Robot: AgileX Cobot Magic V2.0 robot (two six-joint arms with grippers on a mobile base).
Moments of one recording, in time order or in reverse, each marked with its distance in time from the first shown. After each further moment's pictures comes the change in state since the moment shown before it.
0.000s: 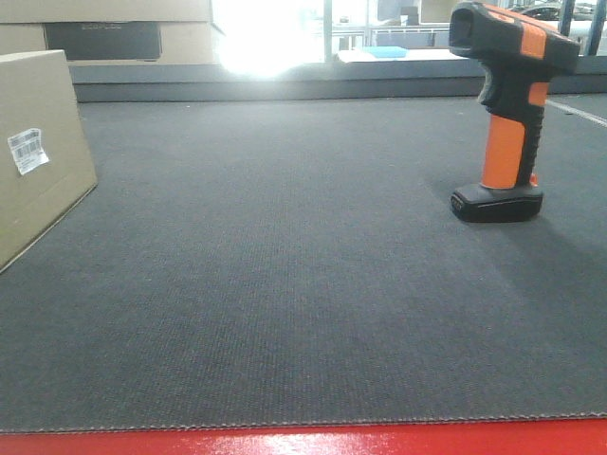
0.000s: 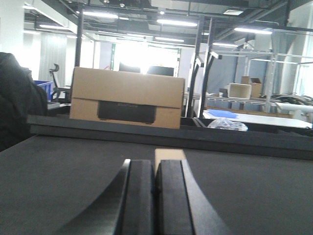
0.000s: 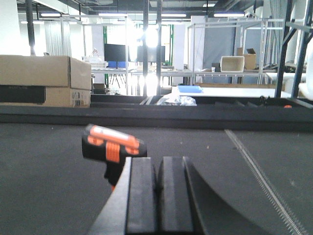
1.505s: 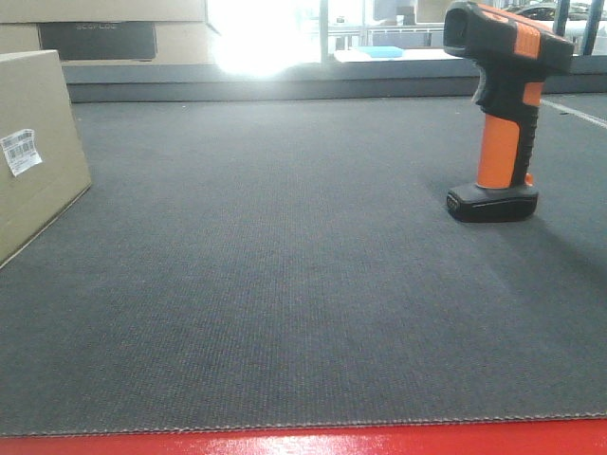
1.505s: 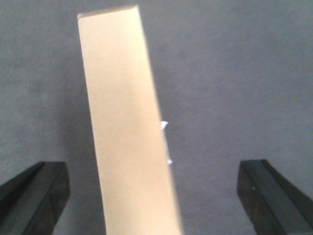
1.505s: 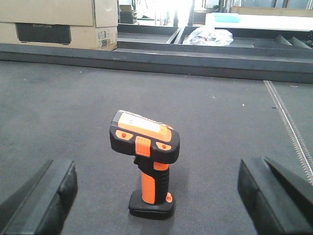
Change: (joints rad) left arm -0.097 1.596 -1.517 0.159 1.220 -0.002; right arm 0.109 0.498 -0.369 0.013 0.181 0.000
